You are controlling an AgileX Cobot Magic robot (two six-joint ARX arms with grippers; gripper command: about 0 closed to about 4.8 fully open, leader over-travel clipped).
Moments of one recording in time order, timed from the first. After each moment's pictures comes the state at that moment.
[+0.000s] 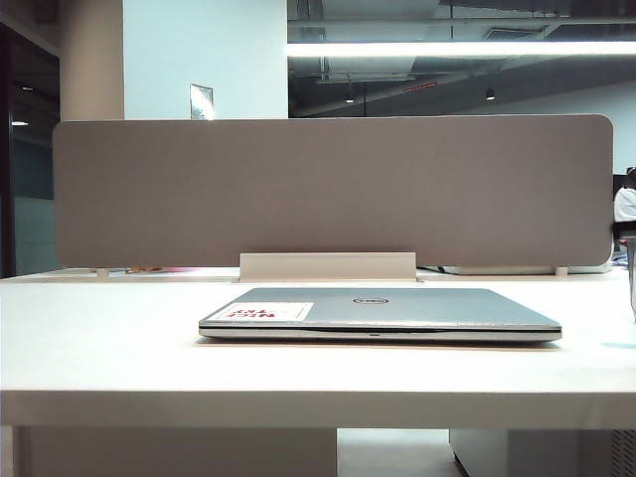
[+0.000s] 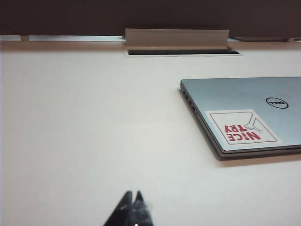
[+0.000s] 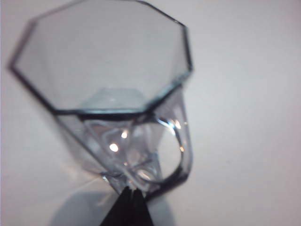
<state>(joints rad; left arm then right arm) -0.06 0.00 0.00 -0.10 0.19 -0.02 -0.01 1.48 0.55 0.37 0.42 0.16</state>
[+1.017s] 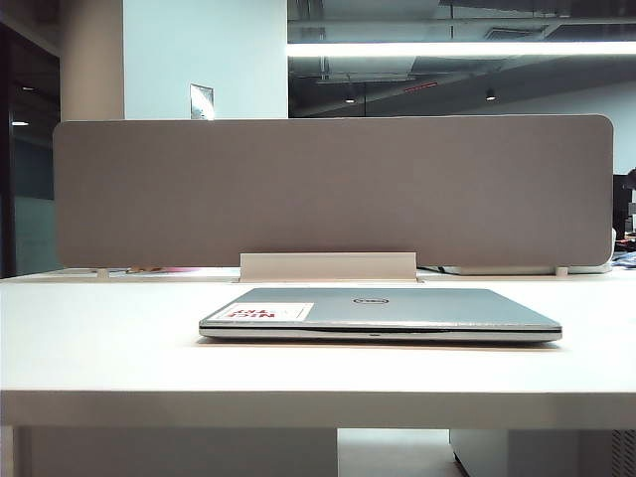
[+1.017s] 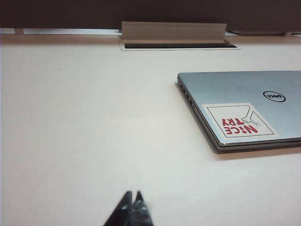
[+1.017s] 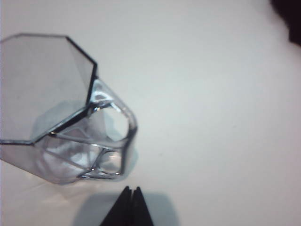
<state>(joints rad) -0.06 0.00 0.00 -0.12 0.20 -0.02 -0.20 1.22 0.53 0.15 0.26 0.07</state>
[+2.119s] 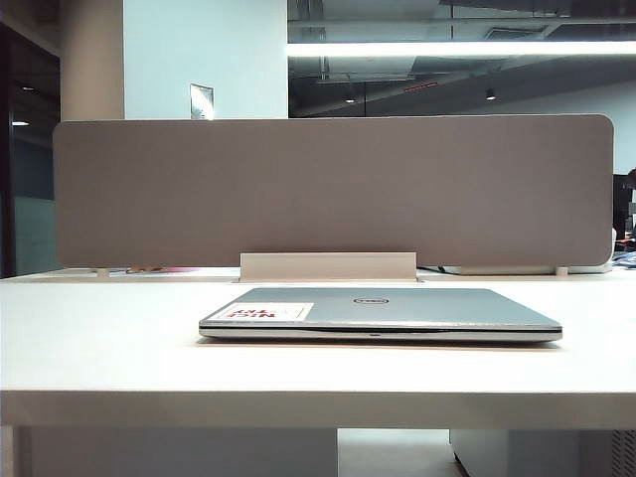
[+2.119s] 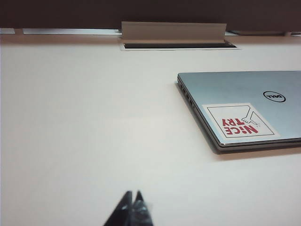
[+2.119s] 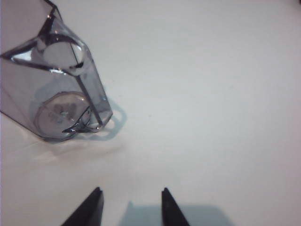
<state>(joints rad) -0.06 0.00 0.00 -0.12 0.20 -0.02 -0.44 1.14 0.29 0.36 -0.09 0.06</state>
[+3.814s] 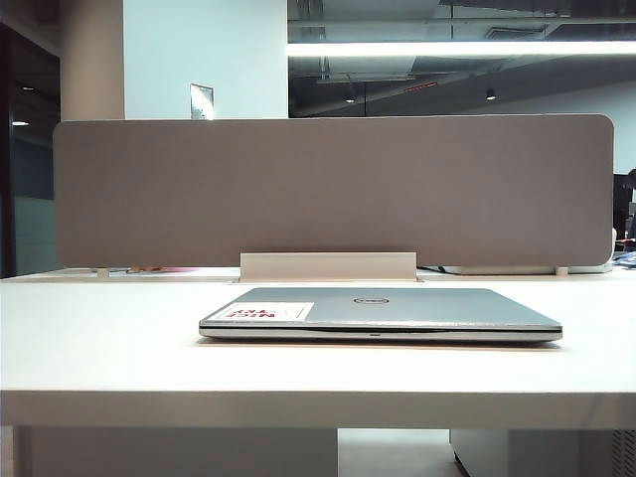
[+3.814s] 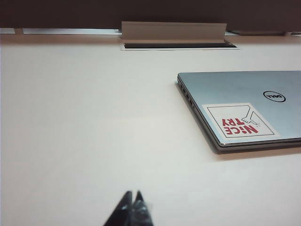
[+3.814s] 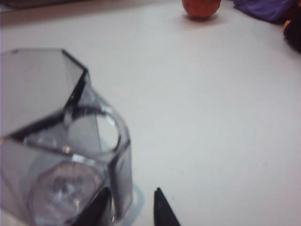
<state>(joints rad) -0.06 0.00 0.00 -0.12 0.20 -0.02 -0.28 1.60 0.31 1.04 0.11 0.05</state>
